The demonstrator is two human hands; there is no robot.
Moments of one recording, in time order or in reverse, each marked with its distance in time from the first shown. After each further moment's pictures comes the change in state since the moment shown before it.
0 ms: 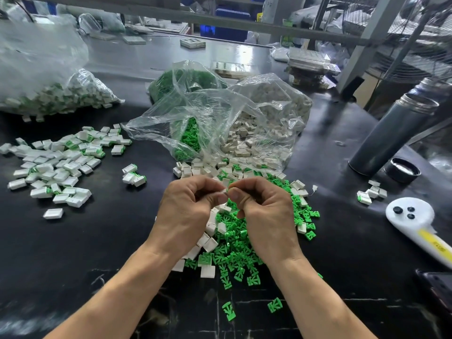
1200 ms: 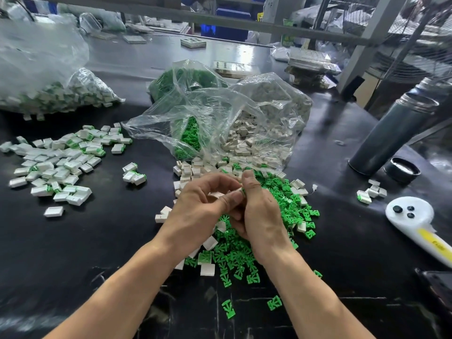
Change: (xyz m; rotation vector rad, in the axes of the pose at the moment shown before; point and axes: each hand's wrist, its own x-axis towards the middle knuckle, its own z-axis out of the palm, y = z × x) left_hand 0.001 -0.003 0.010 -0.279 -0.243 -0.010; right_hand -0.001 -0.008 0.009 0.120 -0.131 0.261
